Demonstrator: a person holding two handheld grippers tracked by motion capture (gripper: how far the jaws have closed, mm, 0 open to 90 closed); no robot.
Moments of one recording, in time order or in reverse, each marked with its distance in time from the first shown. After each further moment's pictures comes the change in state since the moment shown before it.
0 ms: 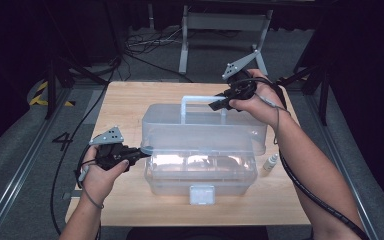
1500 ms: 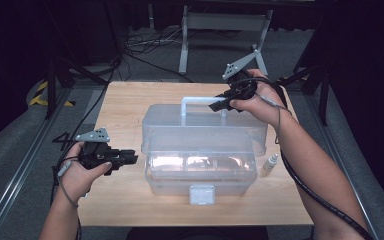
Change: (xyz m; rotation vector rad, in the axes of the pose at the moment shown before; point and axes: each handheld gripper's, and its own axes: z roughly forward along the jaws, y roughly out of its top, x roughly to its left) left arm 0.022 -0.005 -0.031 0.167 -0.039 0.005; right arm -0.001 0.000 -0.001 0.009 0.022 0.001
